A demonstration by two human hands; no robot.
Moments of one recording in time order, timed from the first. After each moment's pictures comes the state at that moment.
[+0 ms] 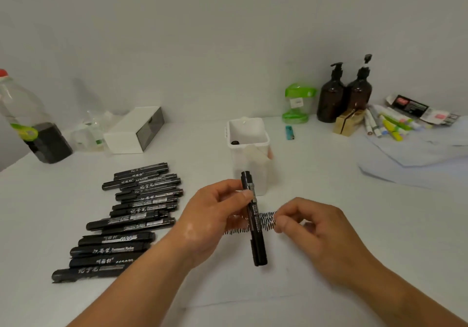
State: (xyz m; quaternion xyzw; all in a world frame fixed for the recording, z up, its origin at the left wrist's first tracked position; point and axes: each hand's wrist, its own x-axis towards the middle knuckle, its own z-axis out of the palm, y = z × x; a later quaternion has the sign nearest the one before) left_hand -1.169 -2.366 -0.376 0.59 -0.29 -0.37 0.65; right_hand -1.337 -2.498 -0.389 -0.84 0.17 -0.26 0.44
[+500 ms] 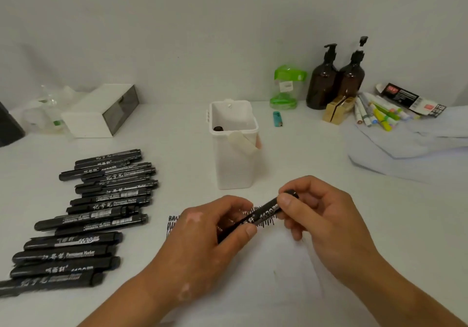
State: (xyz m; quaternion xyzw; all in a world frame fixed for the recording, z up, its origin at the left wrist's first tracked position) left_hand -1.191 -2.354 -0.388 0.75 -0.49 -0.13 0.43; right_hand -1.330 -2.510 -0.390 -0.70 0.19 -0.31 0.61
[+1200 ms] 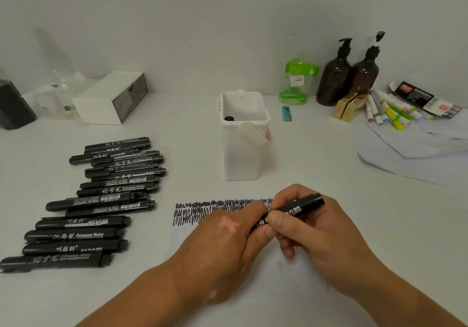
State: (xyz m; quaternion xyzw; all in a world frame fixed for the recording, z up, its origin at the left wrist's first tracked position) left_hand -1.207 -2.358 -0.391 0.71 -0.62 -0.08 0.33; right_hand -1.329 -2.497 -0.397 -0.69 0.13 -0.21 0.68
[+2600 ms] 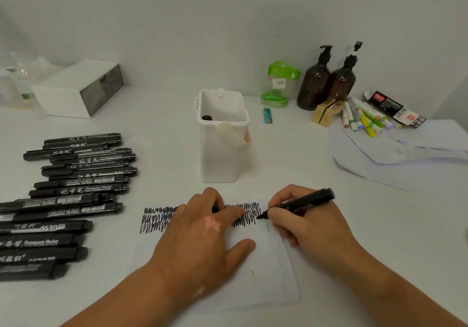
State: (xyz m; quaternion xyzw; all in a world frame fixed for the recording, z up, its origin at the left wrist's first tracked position) left_hand -1.202 -2.379 -0.423 0.83 -0.52 0.01 0.20; right_hand -1.336 -2.539 -0.401 -0.80 0.29 -0.19 0.48
